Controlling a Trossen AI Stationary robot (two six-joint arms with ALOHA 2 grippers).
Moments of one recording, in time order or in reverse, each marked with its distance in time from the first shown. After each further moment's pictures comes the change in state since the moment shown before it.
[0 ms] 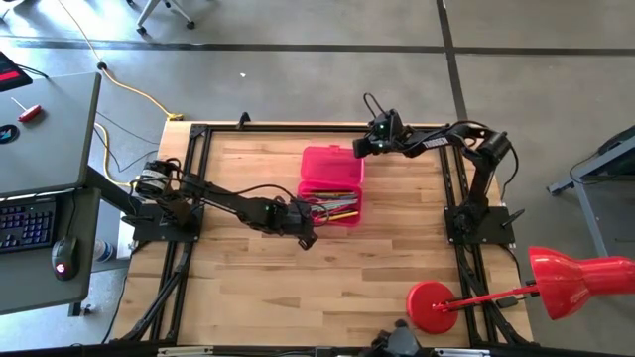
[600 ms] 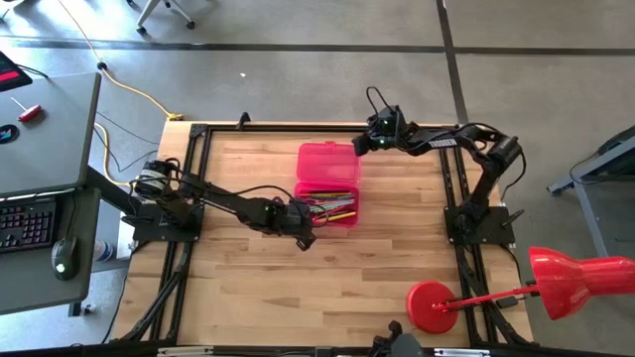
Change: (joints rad) left arm -0.001 -0.002 0.001 -0.038 0.015 -0.004; right arm 0.016 -0.083 0.000 0.038 -0.129 -0.031
